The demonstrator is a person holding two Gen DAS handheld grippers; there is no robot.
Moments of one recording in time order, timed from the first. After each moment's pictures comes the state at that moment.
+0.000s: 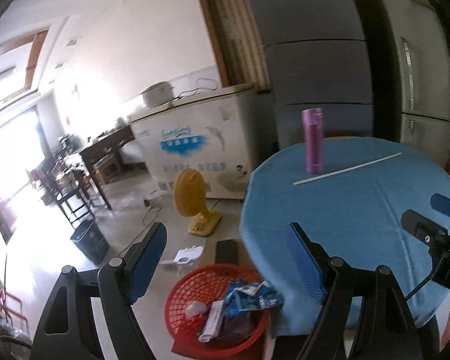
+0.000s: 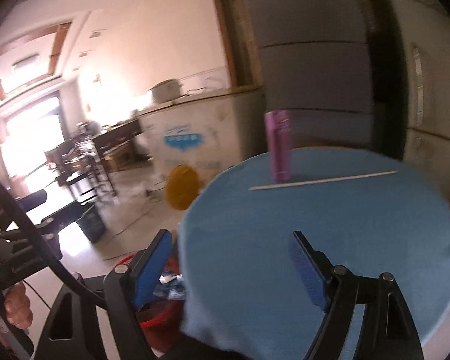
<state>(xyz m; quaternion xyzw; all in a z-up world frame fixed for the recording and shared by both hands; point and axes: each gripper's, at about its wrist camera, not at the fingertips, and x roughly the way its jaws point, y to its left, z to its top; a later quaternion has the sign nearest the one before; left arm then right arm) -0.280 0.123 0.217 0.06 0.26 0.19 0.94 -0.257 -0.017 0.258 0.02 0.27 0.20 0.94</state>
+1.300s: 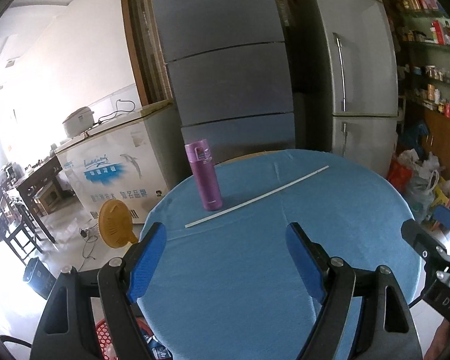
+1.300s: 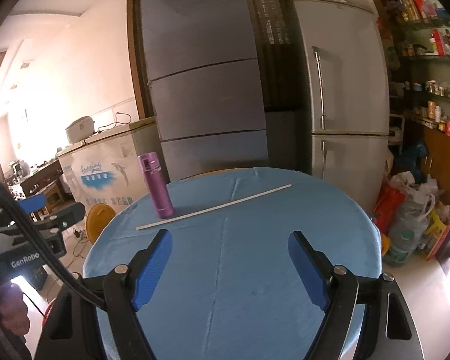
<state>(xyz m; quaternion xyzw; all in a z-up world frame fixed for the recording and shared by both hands) -0.158 -0.044 0.246 0.08 0.27 0.04 0.96 -0.210 -0.198 0.299 0.05 0.25 0.02 0.97</state>
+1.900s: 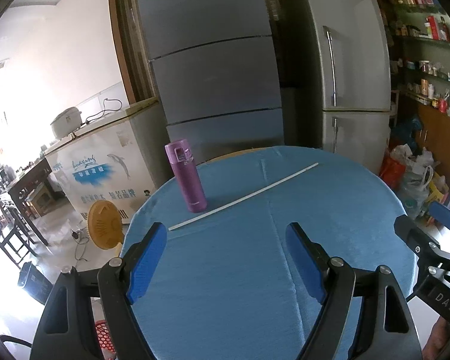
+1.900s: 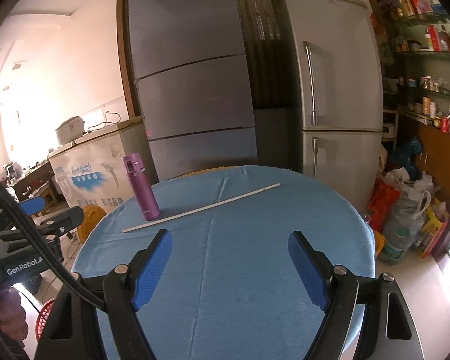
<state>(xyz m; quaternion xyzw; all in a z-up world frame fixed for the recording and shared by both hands) -0.135 -0.066 0.244 0.08 0.28 0.02 0.96 -0.187 -0.216 0.296 0.05 0.25 0.00 0.97</state>
